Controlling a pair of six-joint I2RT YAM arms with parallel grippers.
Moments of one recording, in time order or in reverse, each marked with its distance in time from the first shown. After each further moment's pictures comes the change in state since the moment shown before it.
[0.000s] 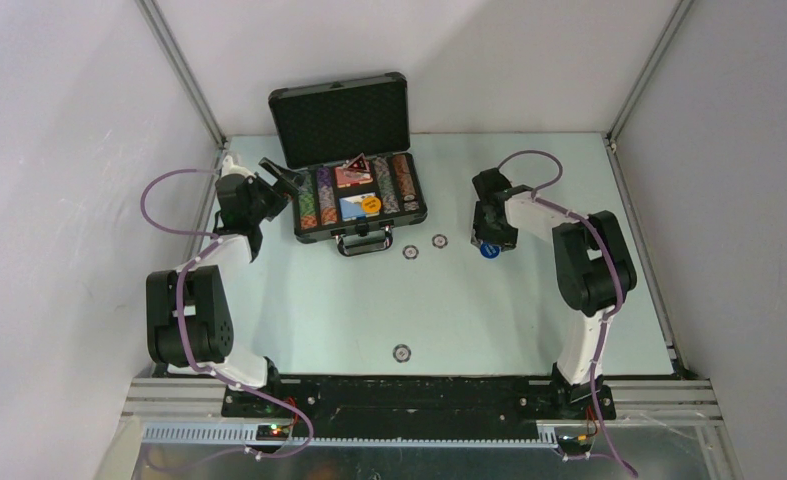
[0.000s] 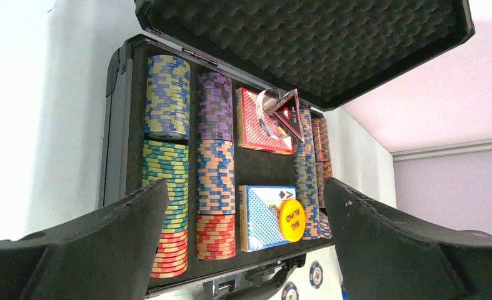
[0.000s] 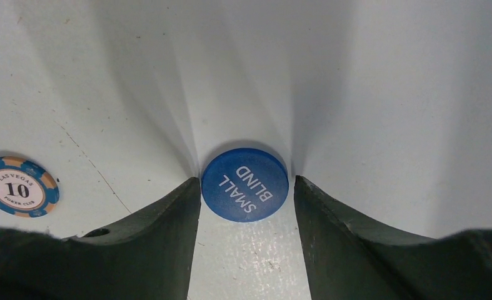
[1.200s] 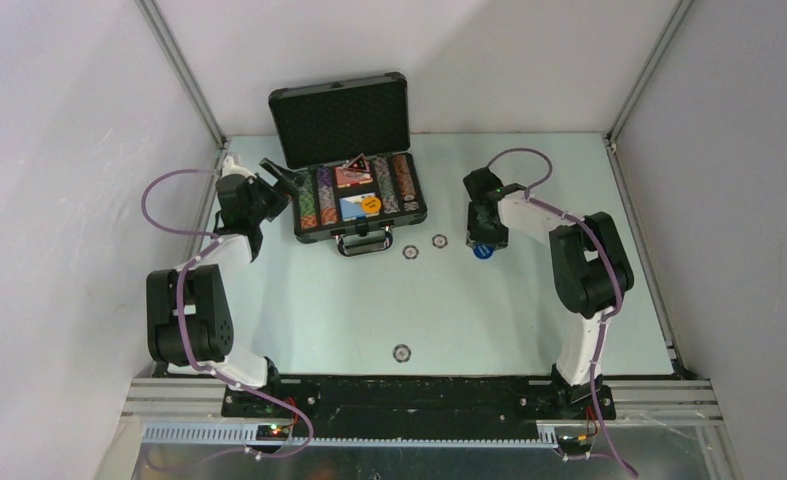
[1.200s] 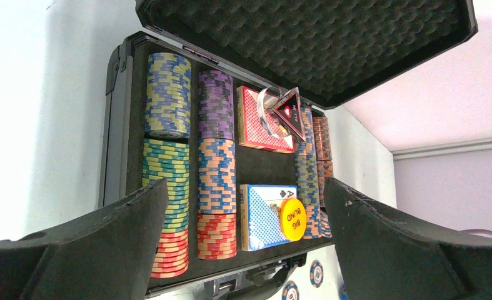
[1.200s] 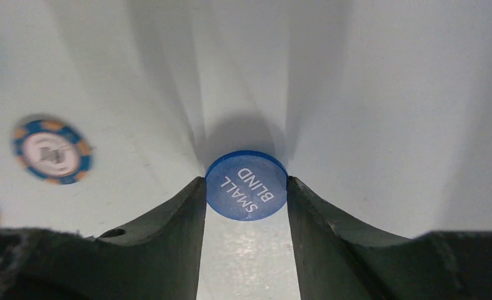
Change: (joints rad) left arm 0.000 0.006 0.000 0.001 0.004 0.000; right arm 0.037 -0.007 0.016 -0.024 -0.019 -0.023
